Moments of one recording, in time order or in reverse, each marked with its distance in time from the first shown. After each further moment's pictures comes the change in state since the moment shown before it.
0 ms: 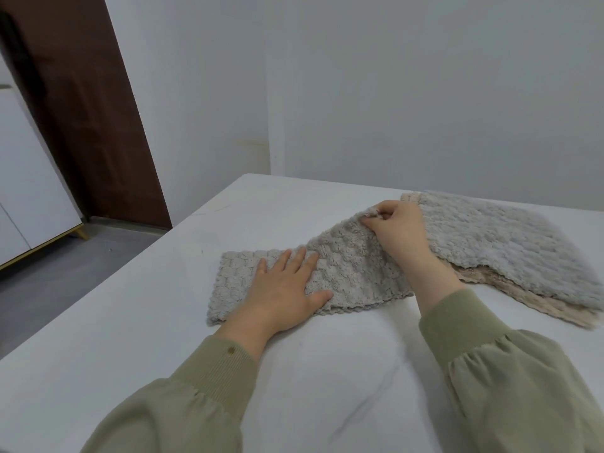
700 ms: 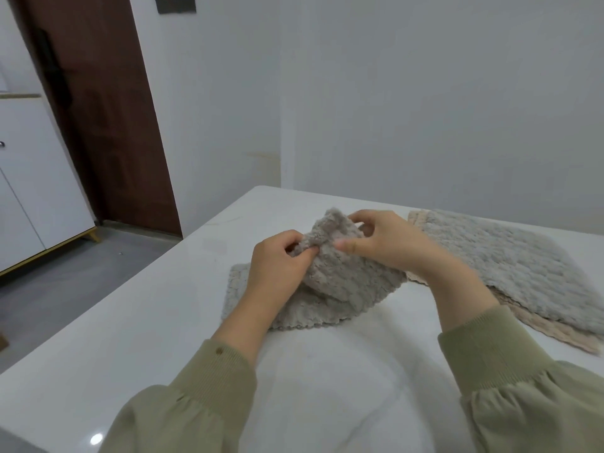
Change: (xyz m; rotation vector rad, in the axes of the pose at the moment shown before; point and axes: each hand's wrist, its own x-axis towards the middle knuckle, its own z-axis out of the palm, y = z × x) left_hand -0.011 0.005 -0.051 -0.952 0.667 -0.083; right_hand -0.024 -0.064 -0.020 -0.344 -0.507 -0.154
